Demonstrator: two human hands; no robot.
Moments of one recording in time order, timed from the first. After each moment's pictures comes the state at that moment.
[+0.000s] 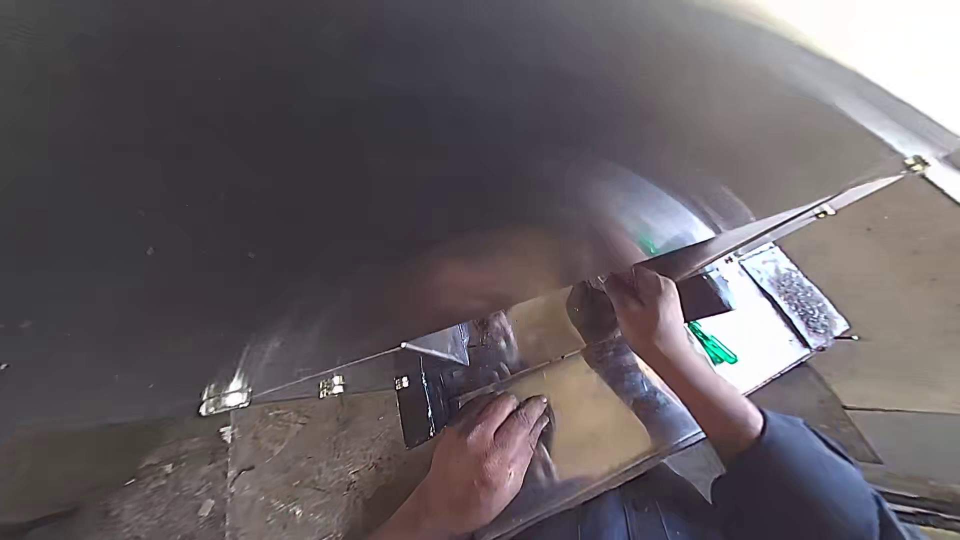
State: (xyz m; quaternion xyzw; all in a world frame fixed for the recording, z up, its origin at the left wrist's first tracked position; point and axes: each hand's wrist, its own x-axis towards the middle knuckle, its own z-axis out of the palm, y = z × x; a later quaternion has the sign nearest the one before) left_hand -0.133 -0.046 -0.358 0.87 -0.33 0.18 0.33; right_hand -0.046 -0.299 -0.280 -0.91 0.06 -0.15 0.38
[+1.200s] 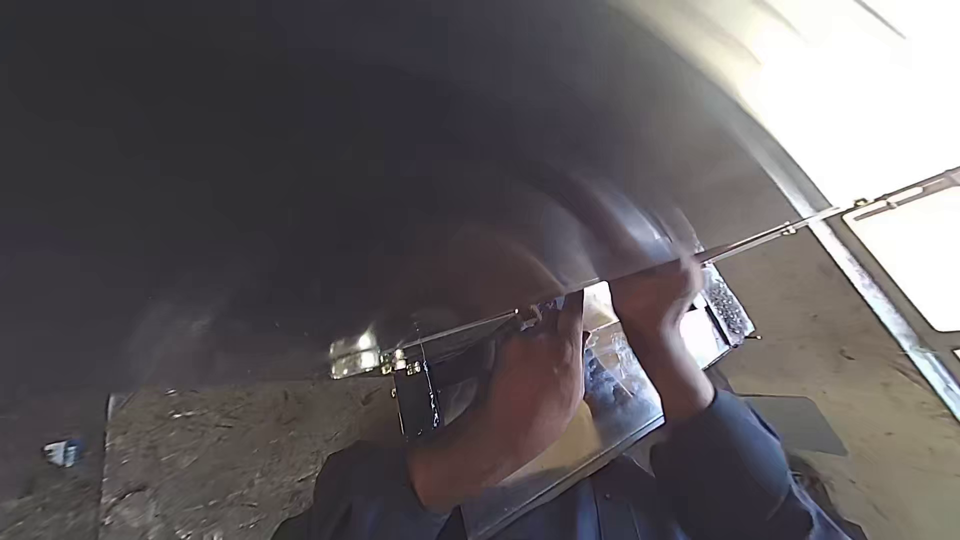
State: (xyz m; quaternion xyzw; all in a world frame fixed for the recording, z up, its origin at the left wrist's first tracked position) left_hand -0.085 -0.113 -0.295 0.91 -0.24 0.12 0.32; right_hand -0.035 -0.267 -0.267 -0.90 0.08 -0.41 0.10
